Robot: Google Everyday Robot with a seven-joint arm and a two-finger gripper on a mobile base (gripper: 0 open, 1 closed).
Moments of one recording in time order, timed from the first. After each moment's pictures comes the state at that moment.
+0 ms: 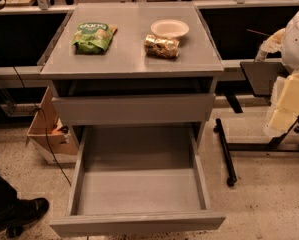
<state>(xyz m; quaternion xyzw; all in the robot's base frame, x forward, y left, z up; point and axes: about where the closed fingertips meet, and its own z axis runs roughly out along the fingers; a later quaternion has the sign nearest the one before) 0.438 -0.217 0.976 -0.60 0.78 -0.03 0.16</state>
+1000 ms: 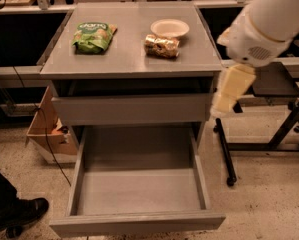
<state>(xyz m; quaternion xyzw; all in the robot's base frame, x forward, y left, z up) 0.506 -0.157 0.954 -0.62 0.76 -0.02 0.21</state>
